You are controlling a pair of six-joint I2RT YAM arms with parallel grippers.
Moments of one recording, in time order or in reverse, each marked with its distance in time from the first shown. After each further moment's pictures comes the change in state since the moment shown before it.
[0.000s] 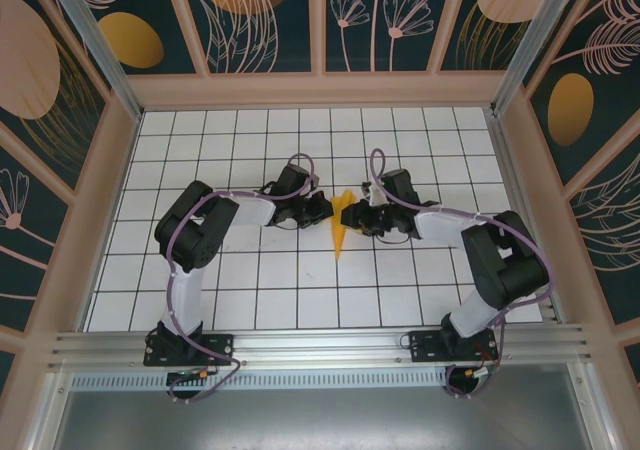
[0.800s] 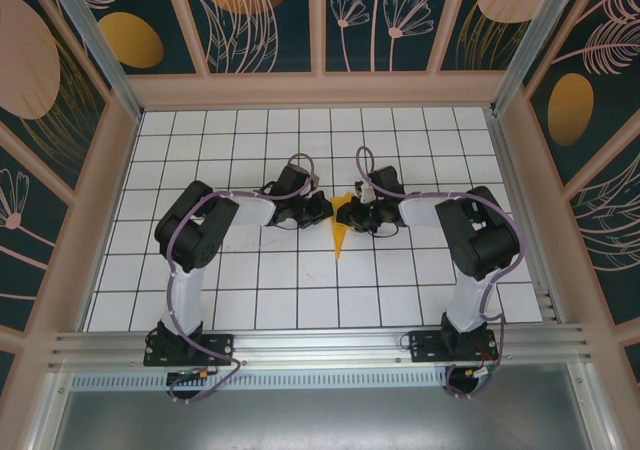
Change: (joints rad) left arm 0.000 0.000 0.001 -0.002 0.000 0.000; right arm 0.016 0.219 0.124 -0.005 0.057 0.000
